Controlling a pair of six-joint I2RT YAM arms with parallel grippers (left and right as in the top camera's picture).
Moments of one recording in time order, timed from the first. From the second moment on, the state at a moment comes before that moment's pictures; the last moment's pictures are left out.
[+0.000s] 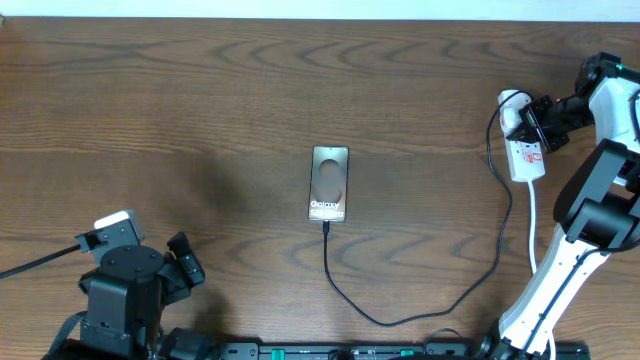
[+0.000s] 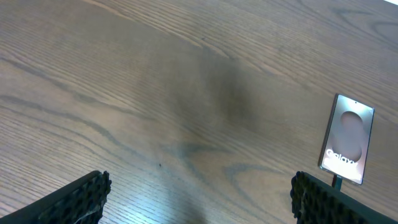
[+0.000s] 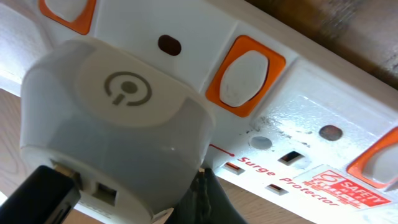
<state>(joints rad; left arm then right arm) -0.30 0.58 1.06 -1.32 -0.37 -0.55 -0.39 2.40 1.98 -1.20 -0.42 0.67</state>
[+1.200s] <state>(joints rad) -0.30 0.58 1.06 -1.32 -0.37 -0.55 -0.39 2.24 1.93 -1.08 -0.13 0.66</state>
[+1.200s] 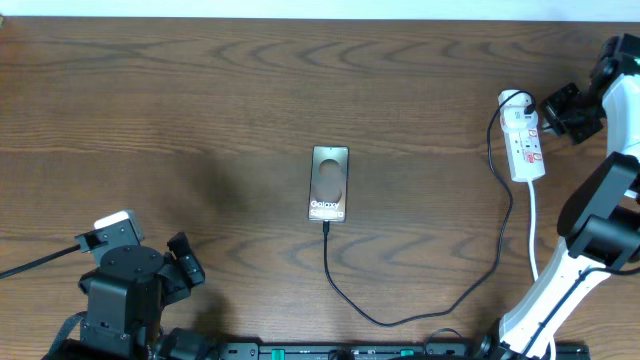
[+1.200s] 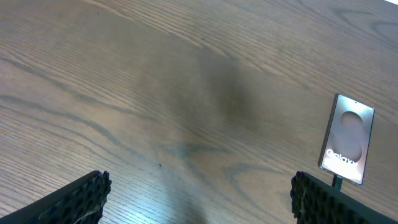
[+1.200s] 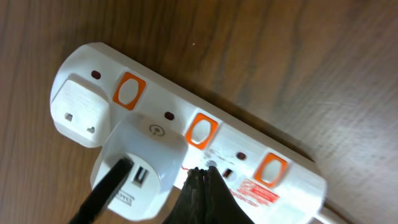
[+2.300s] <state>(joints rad) -0.30 0.58 1.06 -1.32 -0.37 -0.55 -0.37 2.33 1.94 -1.04 -0.14 0.69</state>
